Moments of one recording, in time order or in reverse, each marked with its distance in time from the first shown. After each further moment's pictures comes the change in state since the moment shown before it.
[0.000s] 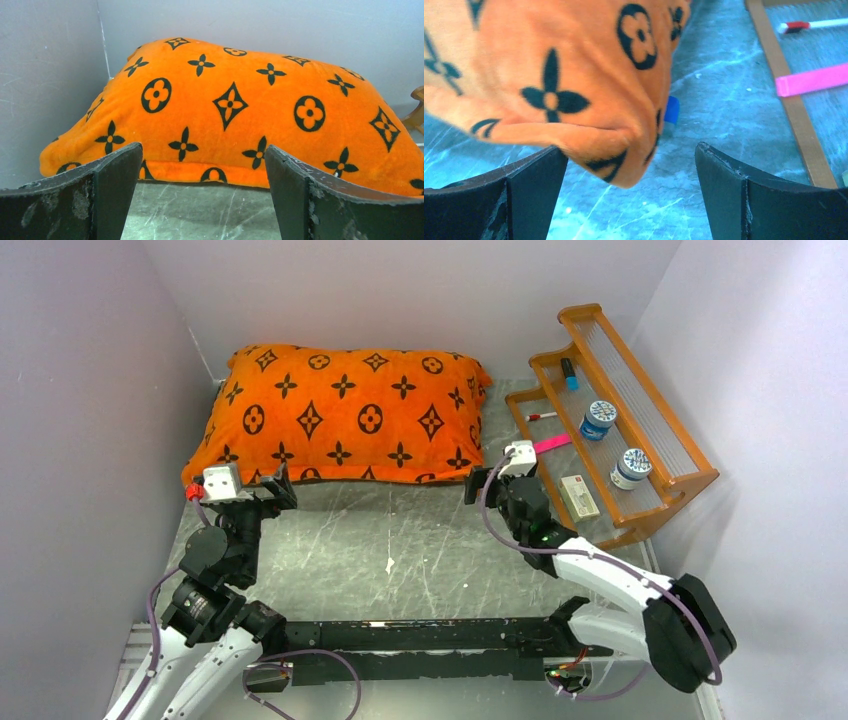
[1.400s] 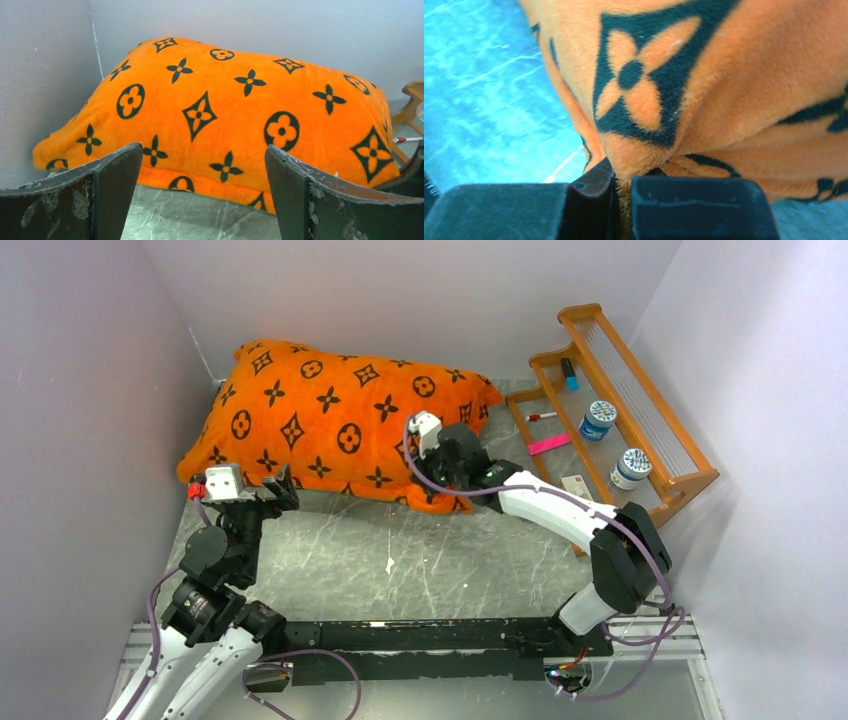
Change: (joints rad) left arm 0.000 0.000 0.000 0.000 0.030 0.001; right arm 0.098 0.443 0.654 -0.549 -0.526 -0.213
